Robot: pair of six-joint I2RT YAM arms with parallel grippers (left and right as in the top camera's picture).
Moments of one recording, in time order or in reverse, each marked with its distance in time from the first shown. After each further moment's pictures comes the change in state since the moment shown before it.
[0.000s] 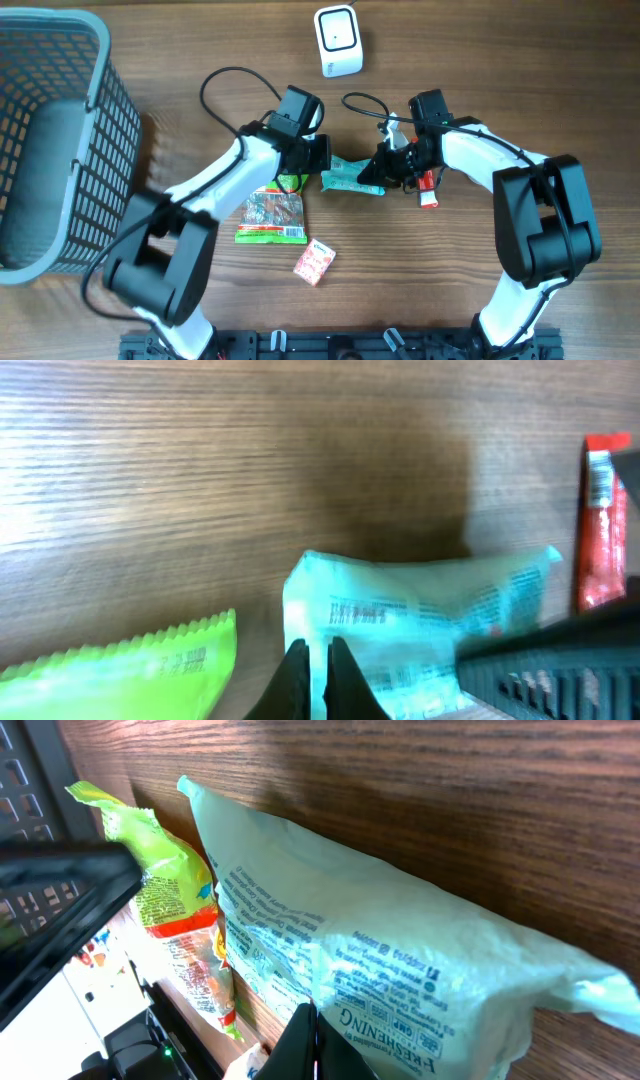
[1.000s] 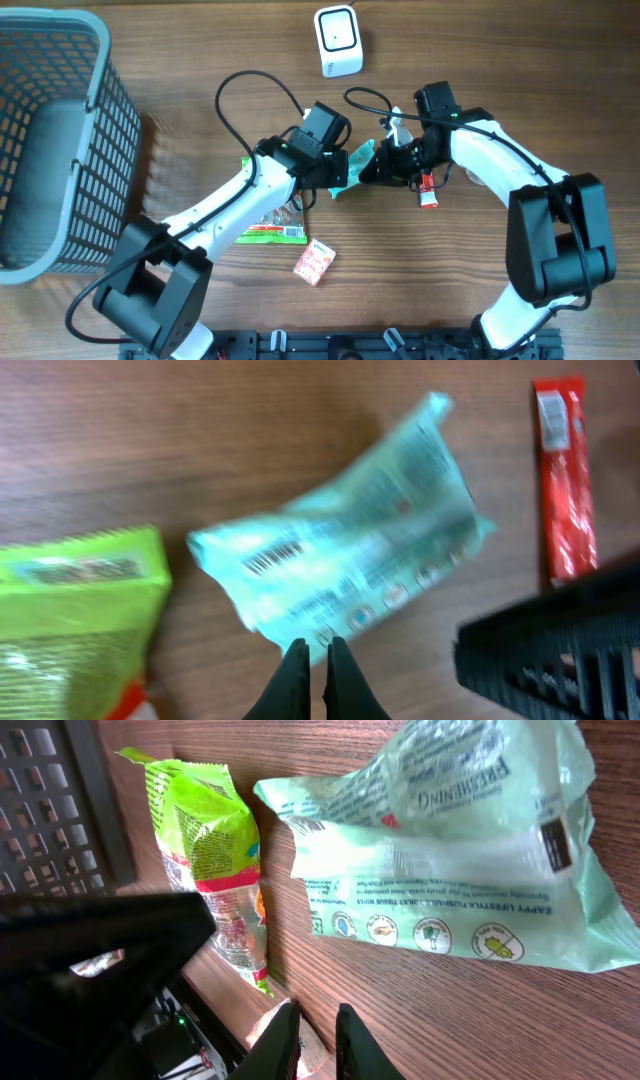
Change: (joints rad) left arm -0.143 -0.101 -0.020 -0.053 -0.143 -0.049; right arm 0.000 -0.097 0.045 -0.166 0.003 -0.061
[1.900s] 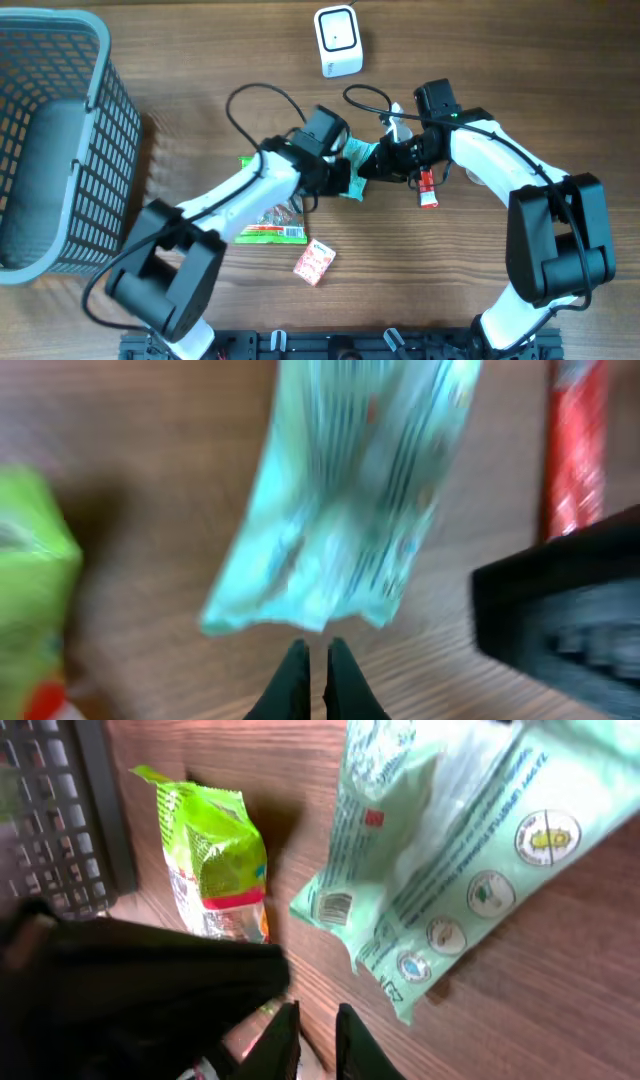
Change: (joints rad) left arm 0.025 0.063 -0.006 0.002 0.171 0.000; right arm 0.000 0.000 0.000 0.066 0.003 0.009
